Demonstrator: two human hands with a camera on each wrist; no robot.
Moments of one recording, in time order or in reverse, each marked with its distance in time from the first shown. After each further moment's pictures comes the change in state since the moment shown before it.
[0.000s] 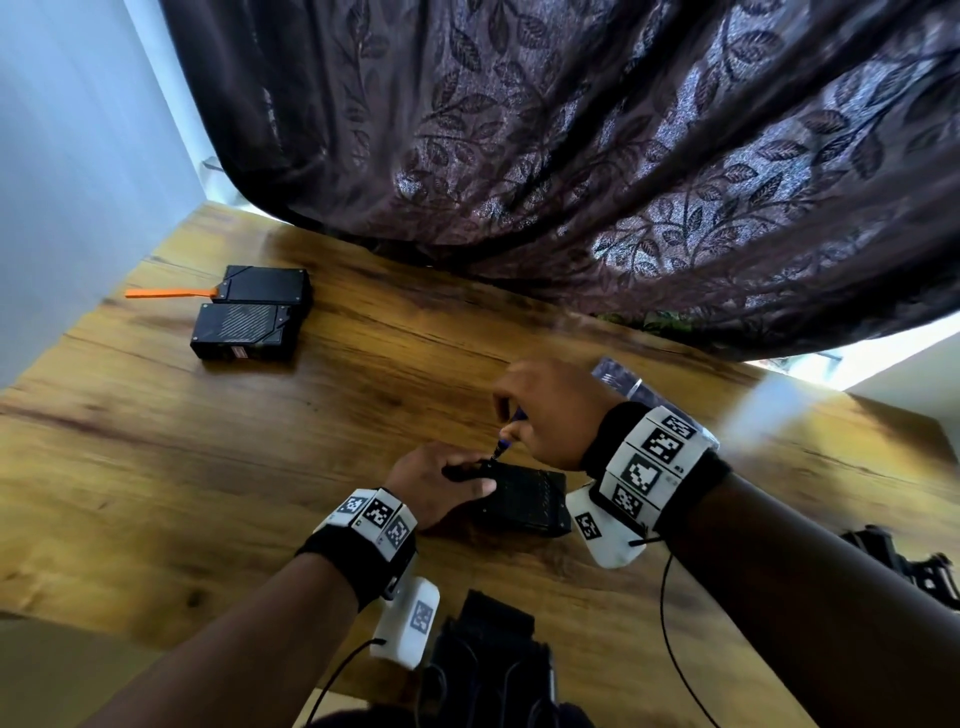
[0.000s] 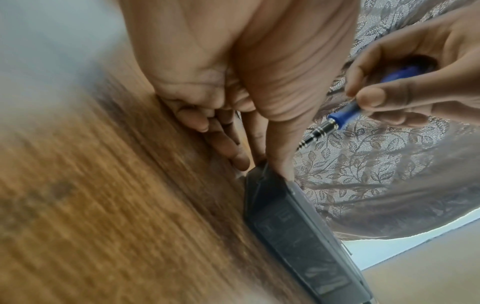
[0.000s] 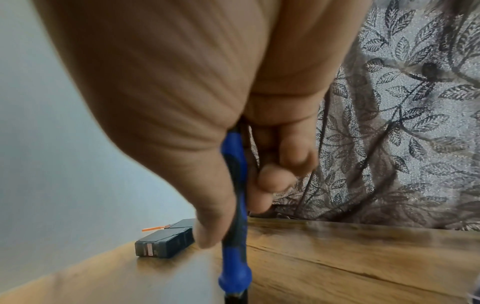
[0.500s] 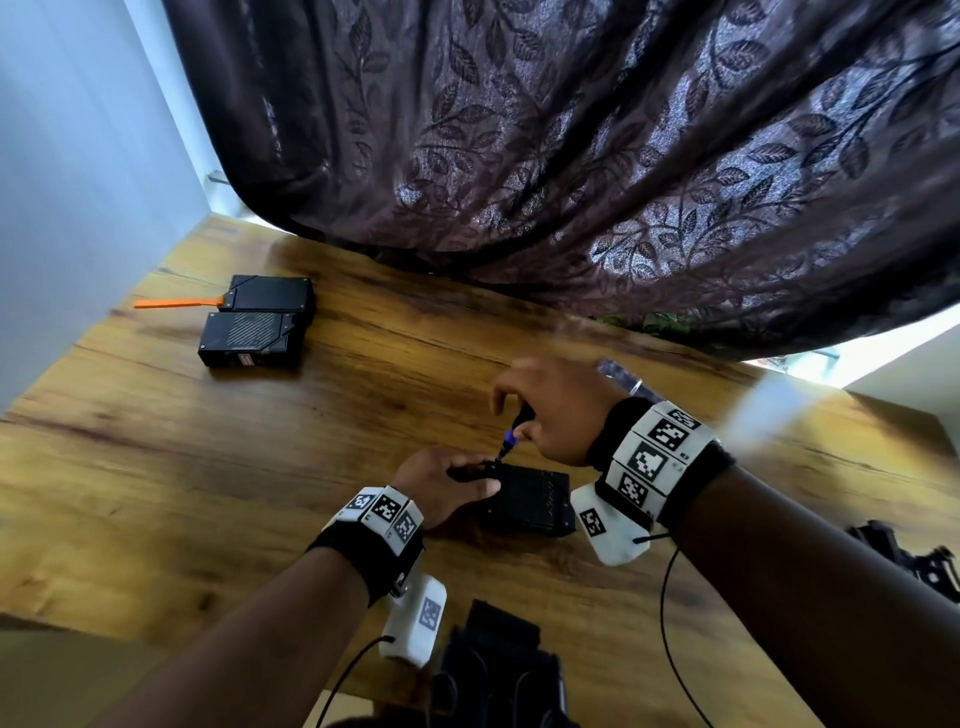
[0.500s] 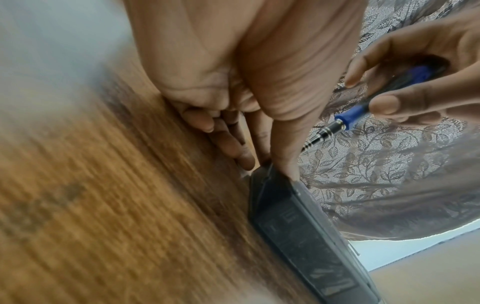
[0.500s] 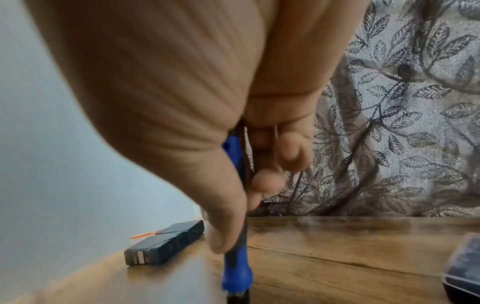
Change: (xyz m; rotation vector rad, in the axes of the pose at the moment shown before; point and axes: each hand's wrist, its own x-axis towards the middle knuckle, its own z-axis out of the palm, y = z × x) left_hand -0.003 0.008 -0.003 -0.014 -0.029 -0.018; right_hand -0.004 0.002 -0.002 0.011 0.009 0.018
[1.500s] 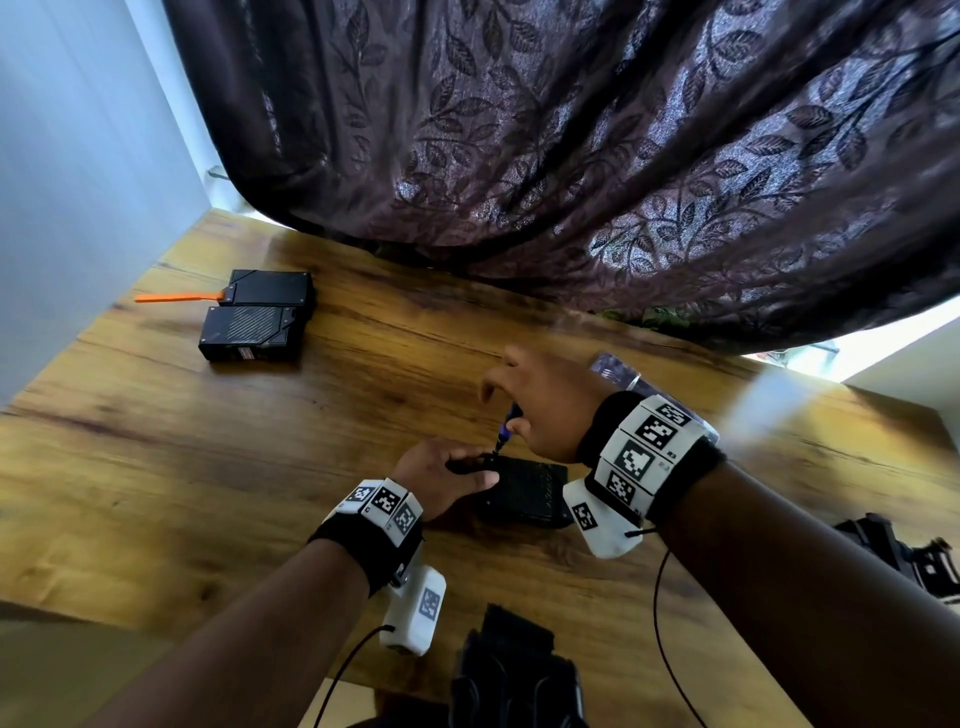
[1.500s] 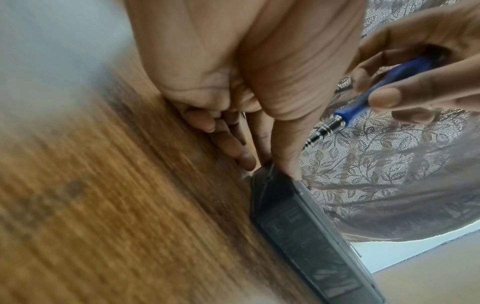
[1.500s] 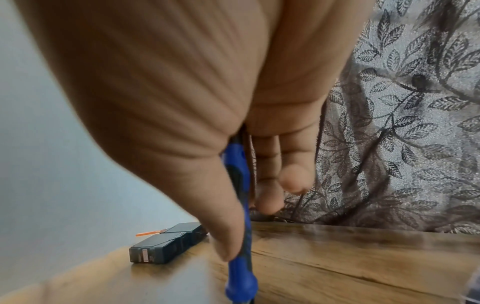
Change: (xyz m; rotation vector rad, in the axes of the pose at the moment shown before) left_hand -0.003 0.002 0.000 0.002 0.029 0.007; right_hand 0.000 -0.009 0.002 -0.053 -0.022 0.001
